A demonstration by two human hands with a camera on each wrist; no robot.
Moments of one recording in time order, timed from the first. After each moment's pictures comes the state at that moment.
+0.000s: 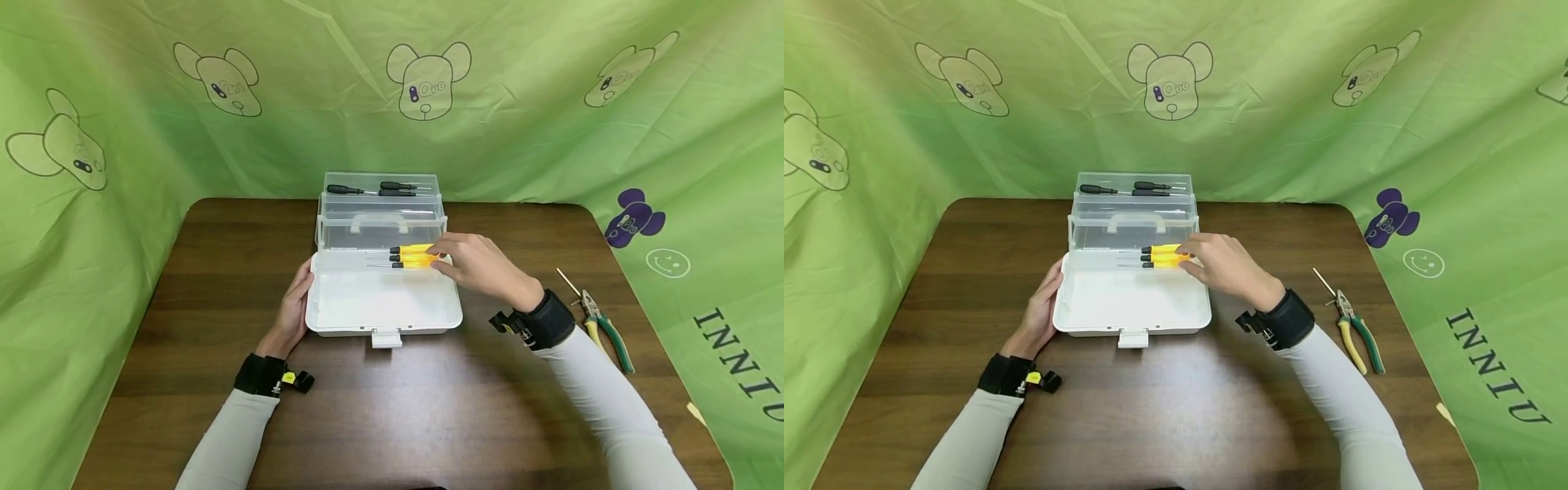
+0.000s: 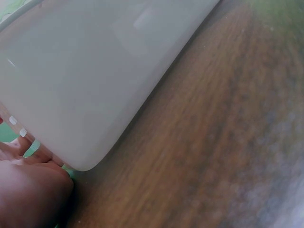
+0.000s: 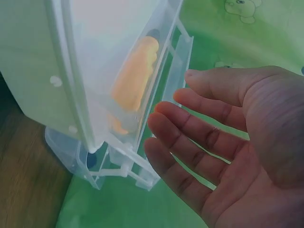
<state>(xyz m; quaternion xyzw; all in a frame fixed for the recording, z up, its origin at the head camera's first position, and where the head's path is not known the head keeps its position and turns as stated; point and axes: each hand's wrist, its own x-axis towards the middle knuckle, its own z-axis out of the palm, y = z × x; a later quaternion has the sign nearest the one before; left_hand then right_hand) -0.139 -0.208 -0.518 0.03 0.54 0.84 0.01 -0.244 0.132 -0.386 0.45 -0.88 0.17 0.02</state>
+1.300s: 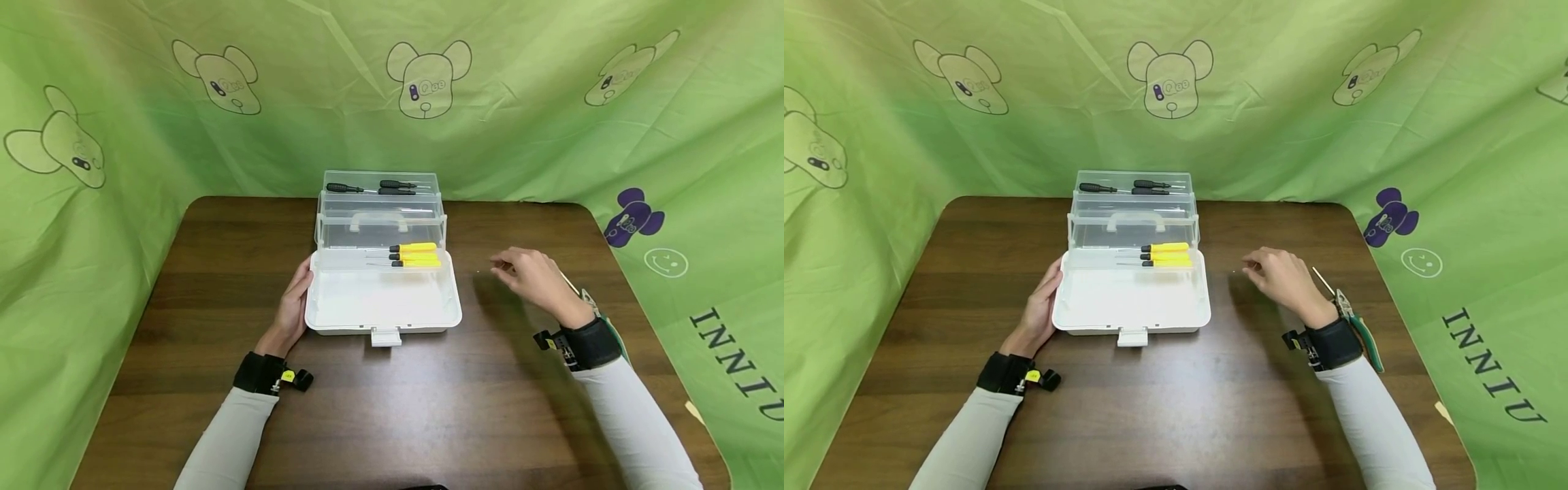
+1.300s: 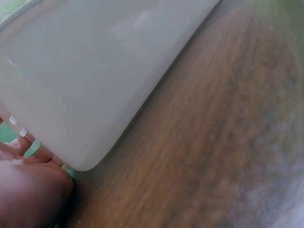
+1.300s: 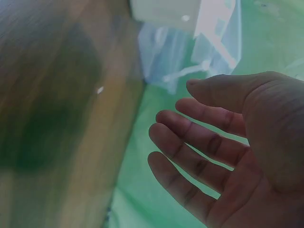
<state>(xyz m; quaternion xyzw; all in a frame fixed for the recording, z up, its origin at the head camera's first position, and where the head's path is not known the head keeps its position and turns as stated) -0.138 -0.207 -0.516 0.02 0.54 0.84 0.02 -0.249 0.234 -0.427 0.33 -0.93 0.15 0.06</state>
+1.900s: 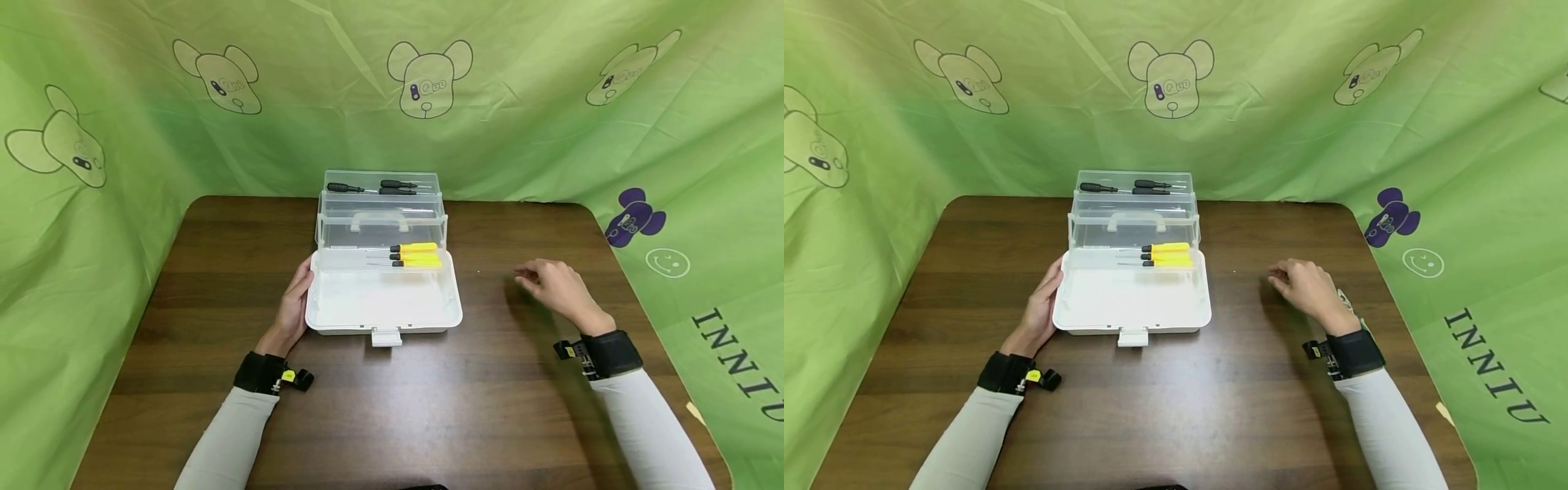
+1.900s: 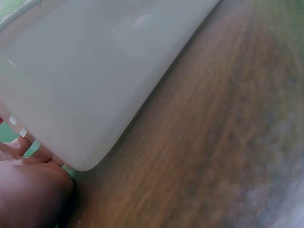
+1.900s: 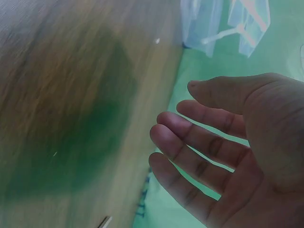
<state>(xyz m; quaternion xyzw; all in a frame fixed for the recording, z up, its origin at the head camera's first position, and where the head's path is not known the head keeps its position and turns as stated) -0.139 -0.207 -0.519 0.03 0.54 0.84 0.01 -0.247 0.282 -0.446 0.26 -0.95 0.14 0.03</state>
